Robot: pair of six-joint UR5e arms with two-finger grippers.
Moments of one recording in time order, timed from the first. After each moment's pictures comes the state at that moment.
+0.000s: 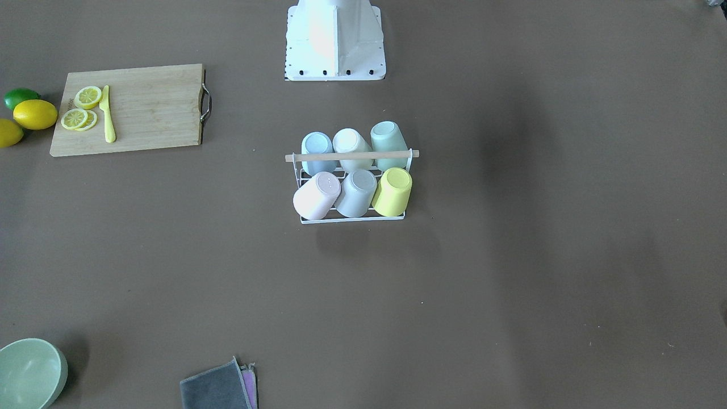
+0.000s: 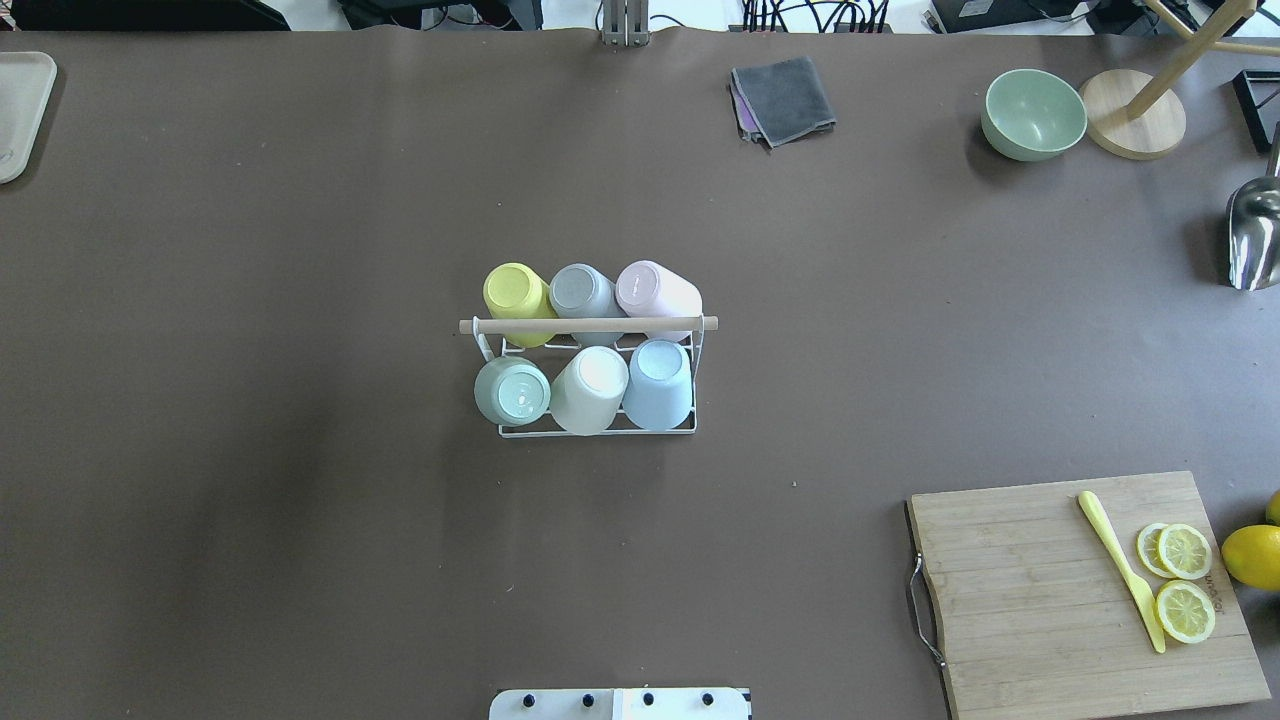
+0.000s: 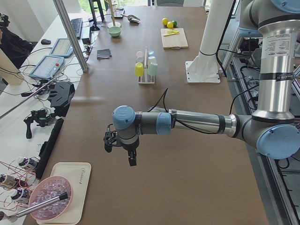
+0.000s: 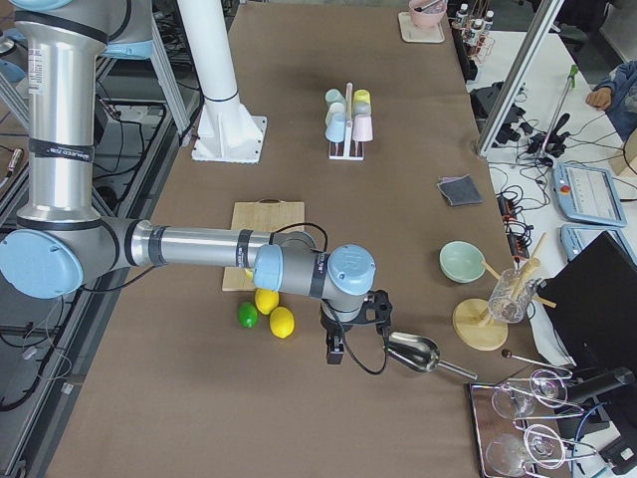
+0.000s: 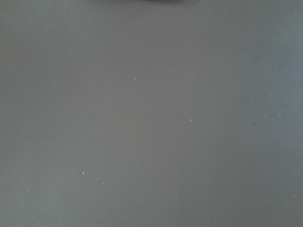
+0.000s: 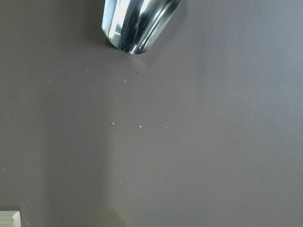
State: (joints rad) left arm -1.57 -1.54 -1.70 -1.47 -2.34 -0.14; right arm 1.58 -1.67 1.66 -1.67 2.31 -0.12
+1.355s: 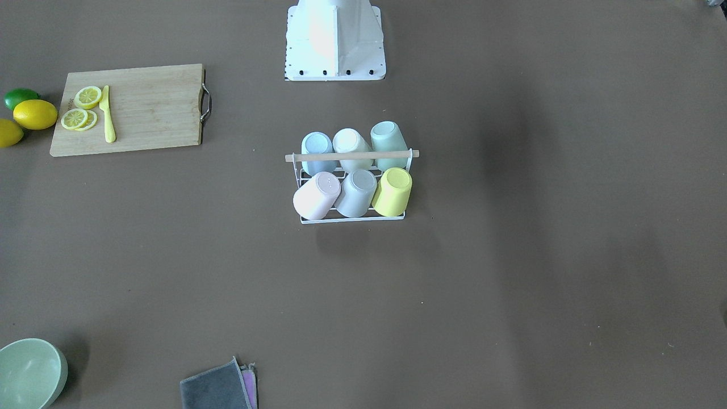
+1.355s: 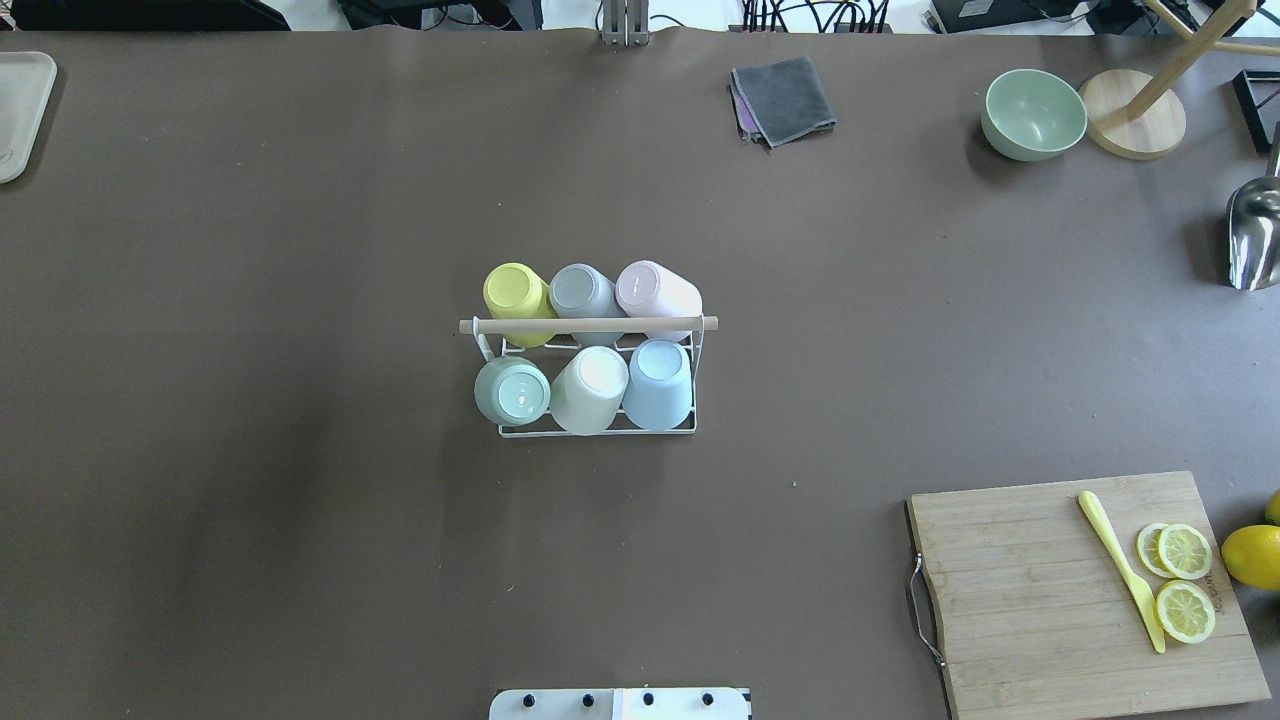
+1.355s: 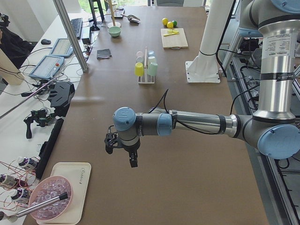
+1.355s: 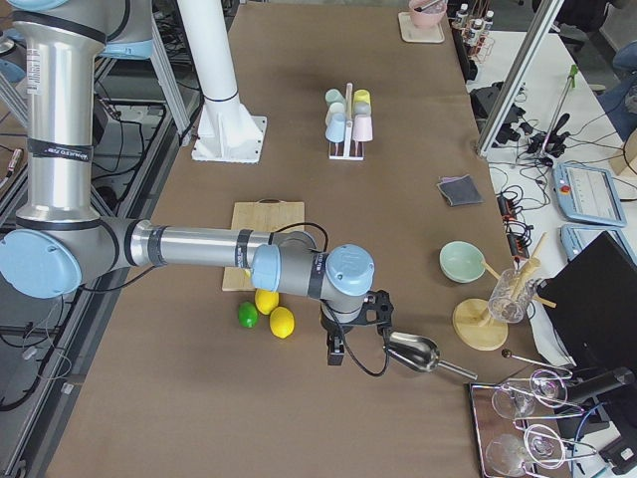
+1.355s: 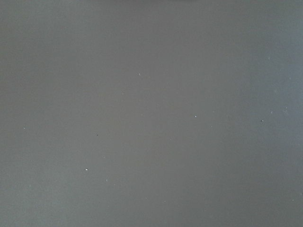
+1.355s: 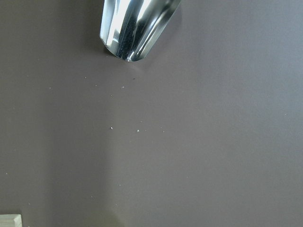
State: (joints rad) left arm -1.57 -1.53 -1.69 -1.46 -2.34 -0.14; right arm 1.60 -1.67 1.67 -1.67 2.31 -0.12
